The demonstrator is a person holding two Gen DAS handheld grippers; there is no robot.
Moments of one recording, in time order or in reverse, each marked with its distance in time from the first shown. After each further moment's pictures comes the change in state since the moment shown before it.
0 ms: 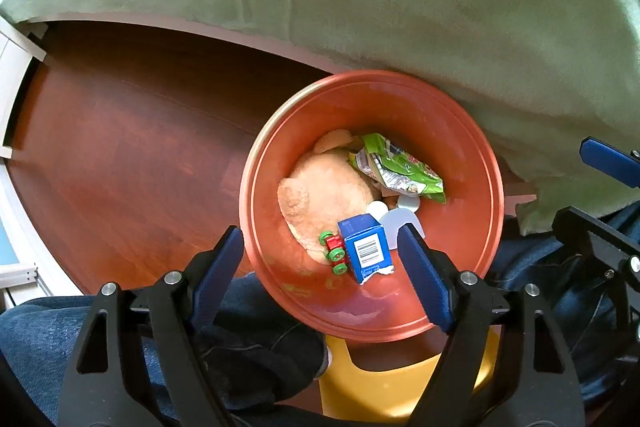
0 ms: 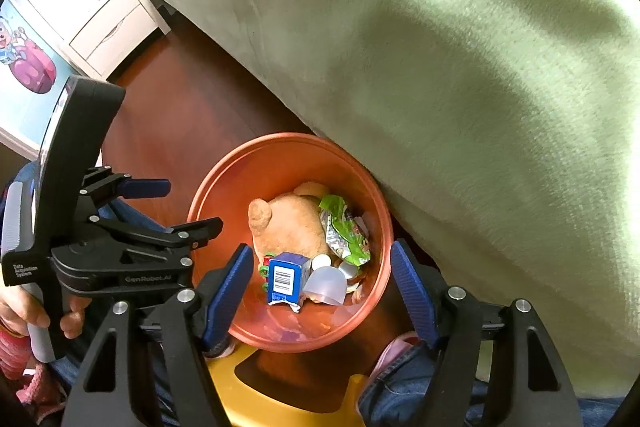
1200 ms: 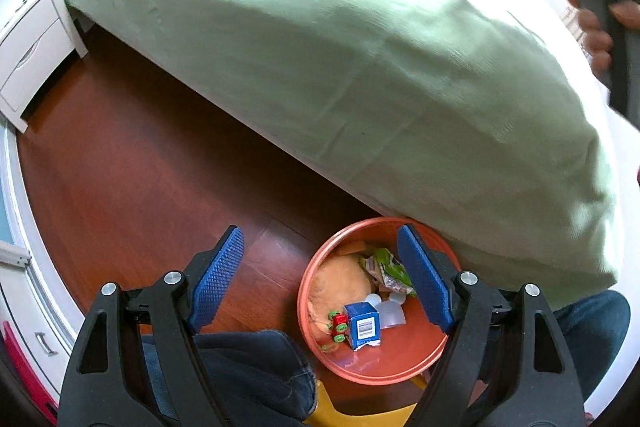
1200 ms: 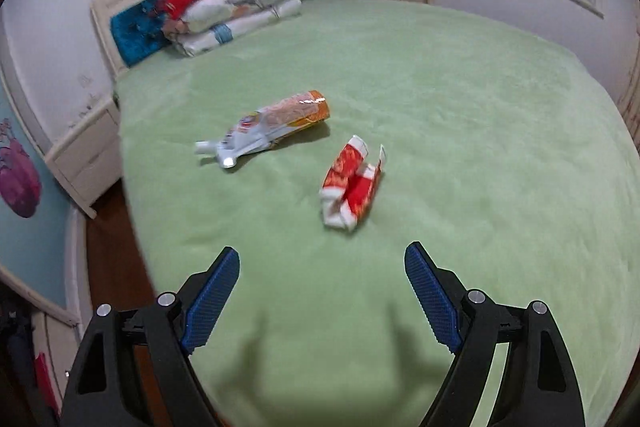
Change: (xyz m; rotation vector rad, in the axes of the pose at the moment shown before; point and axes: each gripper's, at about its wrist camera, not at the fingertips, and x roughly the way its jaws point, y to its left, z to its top) left arm -0.114 0.076 0.027 -0.211 -0.294 -0.041; right arm -0.068 -0.012 0.313 0.031 -0.375 -0.107
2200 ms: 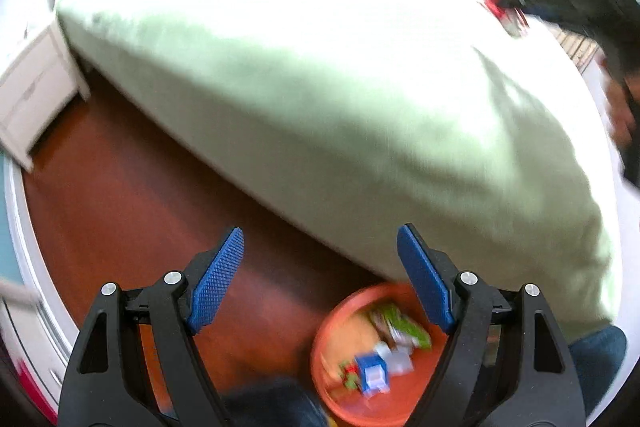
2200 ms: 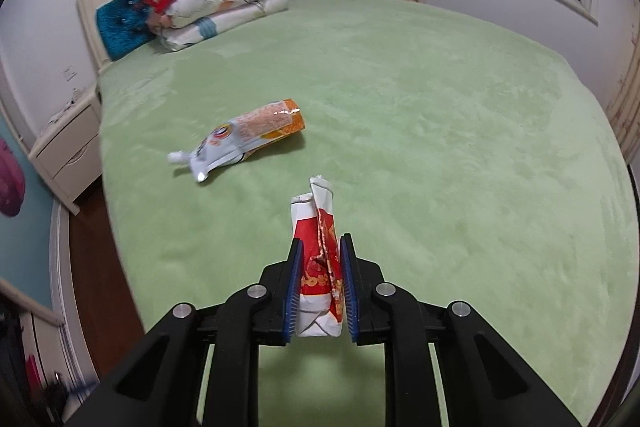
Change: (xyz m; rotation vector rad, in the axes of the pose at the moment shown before) left arm -0.014 -0.002 0.079 0.071 -0.148 0.038; right arm -0.028 -0.016 -0.001 -0.042 -0.010 -0.031
